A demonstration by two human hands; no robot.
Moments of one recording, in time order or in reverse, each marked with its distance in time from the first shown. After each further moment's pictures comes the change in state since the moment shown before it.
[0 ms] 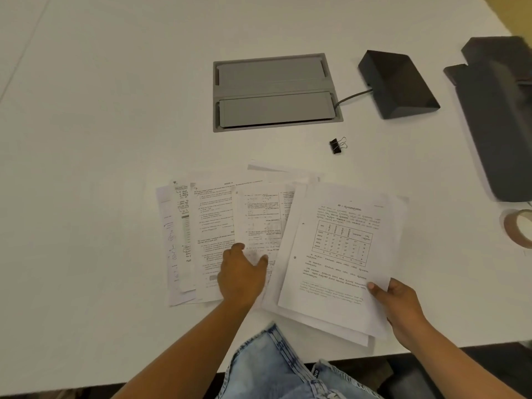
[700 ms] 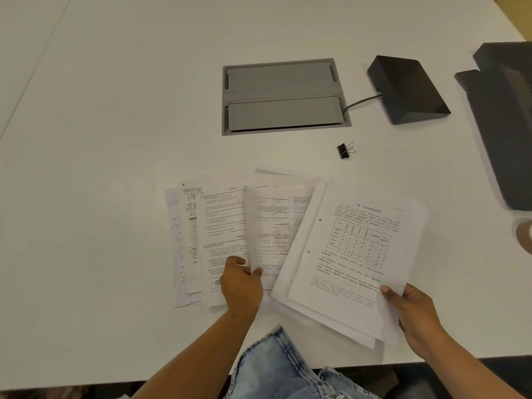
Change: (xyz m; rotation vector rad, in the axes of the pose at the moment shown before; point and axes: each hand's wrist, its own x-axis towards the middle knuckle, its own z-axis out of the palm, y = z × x) left_hand -0.010 0.000 -0.004 -0.335 0.100 -0.218; right_hand 0.000 -0.007 -0.009 0.057 -0.001 -0.016
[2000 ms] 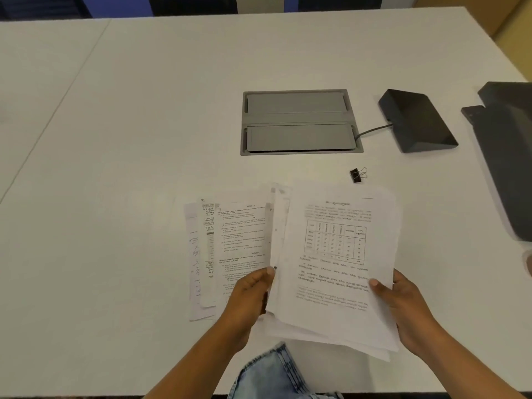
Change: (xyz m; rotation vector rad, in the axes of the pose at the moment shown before) left_hand -0.026 0.035 -0.078 -0.451 -0.659 -0.013; right_hand -0.042 -0.075 0.055 0.078 -0.297 -0.179
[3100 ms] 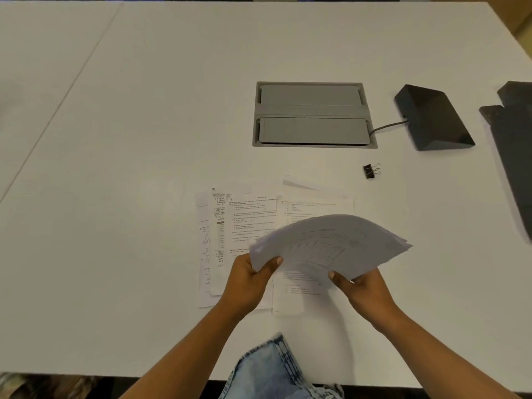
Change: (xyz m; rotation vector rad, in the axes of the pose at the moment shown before) left_hand 0.008 0.008 -0.023 0.208 0.121 0.379; right_hand -0.002 0.000 0.077 -0.396 -0.128 -0.317
